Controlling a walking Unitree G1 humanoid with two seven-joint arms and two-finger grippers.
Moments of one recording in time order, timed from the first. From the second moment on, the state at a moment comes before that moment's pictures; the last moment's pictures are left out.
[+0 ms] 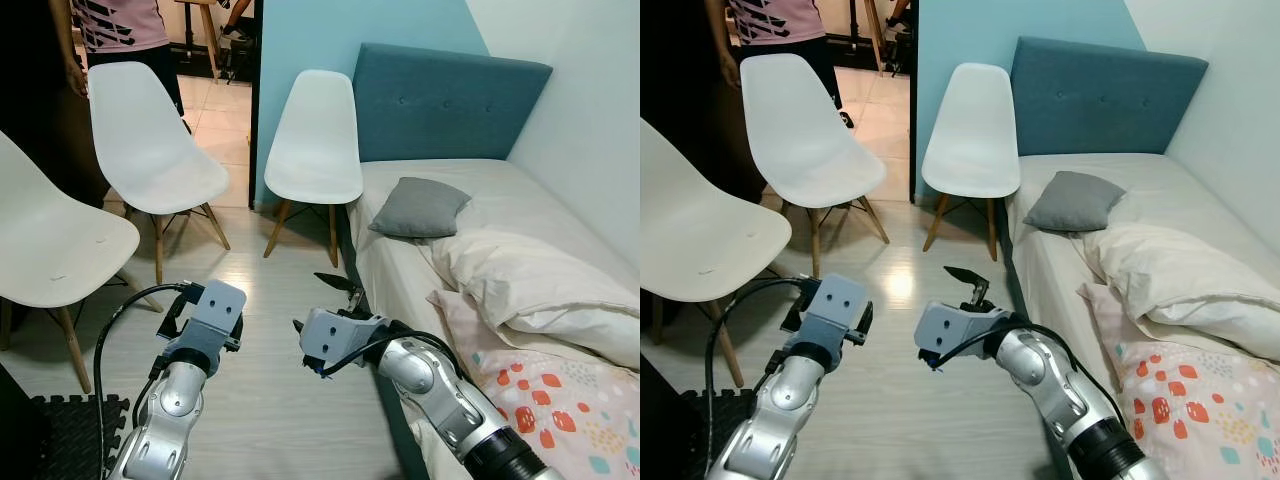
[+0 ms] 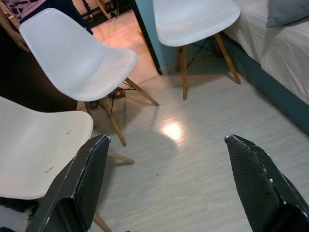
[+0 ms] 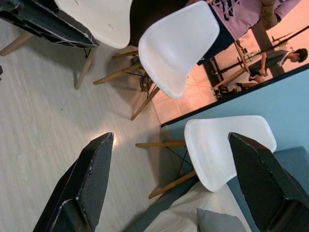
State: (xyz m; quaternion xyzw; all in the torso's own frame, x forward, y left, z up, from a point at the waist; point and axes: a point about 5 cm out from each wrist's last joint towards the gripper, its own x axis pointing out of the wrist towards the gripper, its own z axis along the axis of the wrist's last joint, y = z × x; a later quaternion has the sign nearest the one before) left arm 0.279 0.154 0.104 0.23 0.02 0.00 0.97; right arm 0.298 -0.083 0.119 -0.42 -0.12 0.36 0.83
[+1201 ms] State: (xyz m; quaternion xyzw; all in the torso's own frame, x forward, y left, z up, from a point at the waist) left arm 0.272 0.159 0.103 0.25 0.01 0.02 0.97; right arm 0.293 -0.077 0.118 -0.42 -0.12 0.36 0.83
